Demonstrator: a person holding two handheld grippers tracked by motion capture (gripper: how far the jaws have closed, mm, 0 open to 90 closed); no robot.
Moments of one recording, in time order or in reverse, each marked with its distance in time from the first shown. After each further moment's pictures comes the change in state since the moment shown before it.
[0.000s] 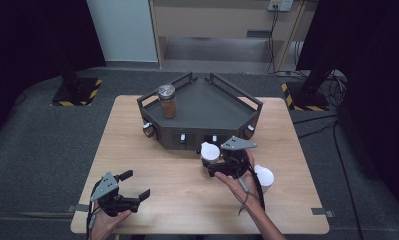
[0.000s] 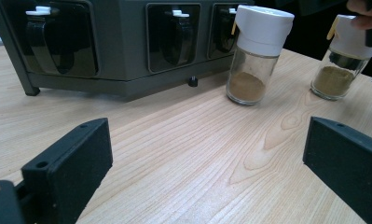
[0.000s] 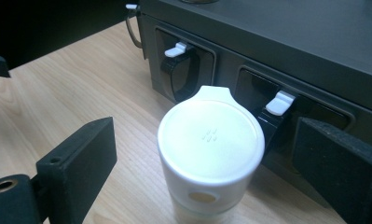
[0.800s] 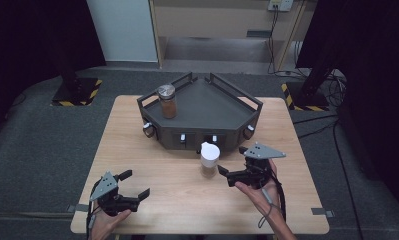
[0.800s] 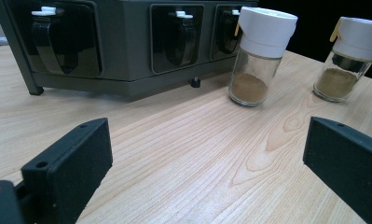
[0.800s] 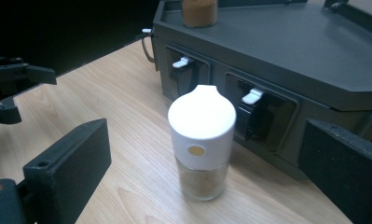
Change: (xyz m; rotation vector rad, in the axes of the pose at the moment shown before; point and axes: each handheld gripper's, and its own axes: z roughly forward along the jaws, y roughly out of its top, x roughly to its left) left arm 0.000 -0.001 0.000 -0.004 0.009 -0.007; right arm -0.012 -0.015 -0.065 -0.075 0.038 0.024
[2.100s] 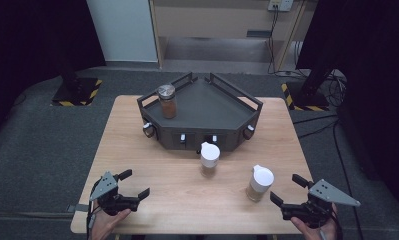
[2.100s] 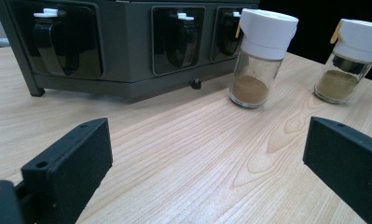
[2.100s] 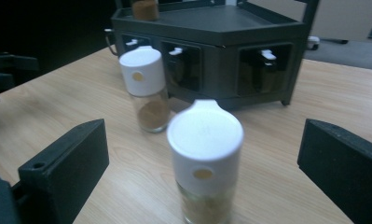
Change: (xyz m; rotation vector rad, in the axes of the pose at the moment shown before) left arm 0.001 -0.001 0.000 -0.006 0.002 -0.001; right arm -0.011 -0.089 -0.129 -0.107 -0.130 0.069
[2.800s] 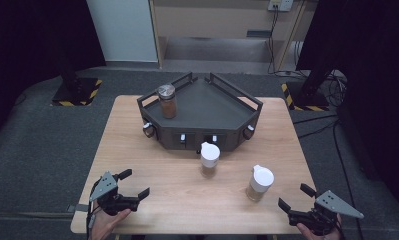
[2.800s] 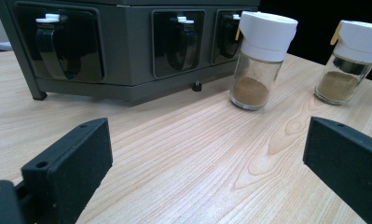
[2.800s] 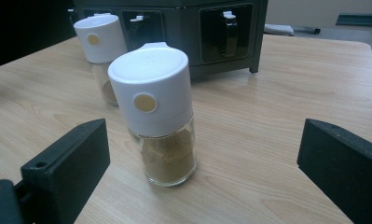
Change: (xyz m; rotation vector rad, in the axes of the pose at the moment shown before) left arm -0.001 0.000 0.000 -0.007 0.003 0.009; right arm -0.013 -0.055 -0.011 -0.002 -0.091 0.037
